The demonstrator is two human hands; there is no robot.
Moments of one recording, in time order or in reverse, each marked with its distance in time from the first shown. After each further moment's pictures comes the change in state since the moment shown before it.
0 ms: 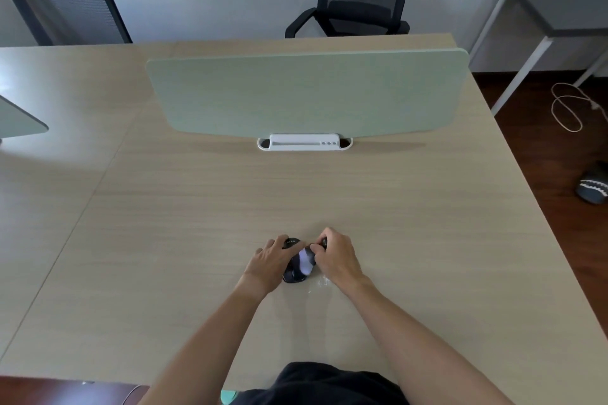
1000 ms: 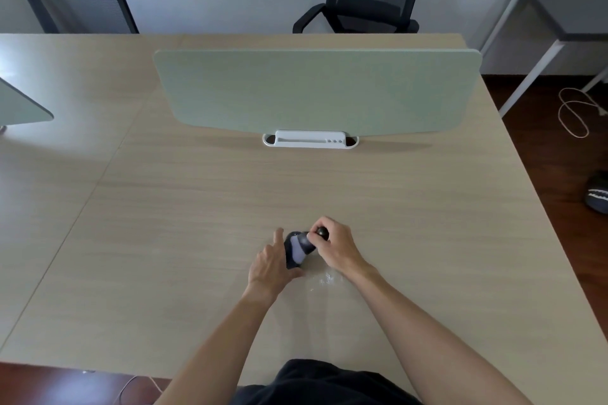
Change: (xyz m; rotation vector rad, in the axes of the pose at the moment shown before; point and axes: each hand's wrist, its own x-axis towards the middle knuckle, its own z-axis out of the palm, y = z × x) left_hand -0.007 0.015 0.004 -0.460 0.107 -0.379; right_hand 0.011 -0.012 -0.009 0.137 -0.087 -0.164
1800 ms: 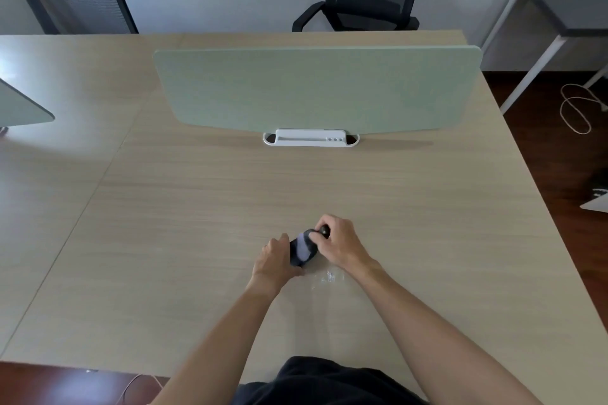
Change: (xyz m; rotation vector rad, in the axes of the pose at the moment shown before) left_hand 0.011 0.005 0.001 0.089 -0.038 -0.002; right_hand 0.004 -0.002 -0.005 -0.157 0.022 0.004
